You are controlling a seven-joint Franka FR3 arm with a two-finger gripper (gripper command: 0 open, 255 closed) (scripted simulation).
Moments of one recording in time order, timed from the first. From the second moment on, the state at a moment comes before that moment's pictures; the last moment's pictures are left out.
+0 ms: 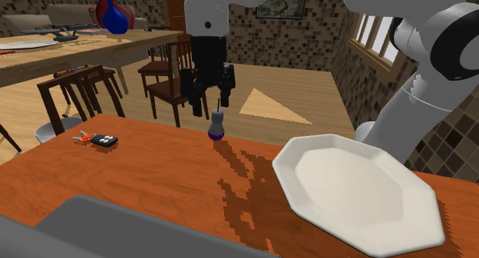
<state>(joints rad) 0.15 -0.26 0.40 -1.78 0.28 1.51 0.53</state>
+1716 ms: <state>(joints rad) 0.15 -0.22 0.41 -1.65 0.27 1.42 0.56</state>
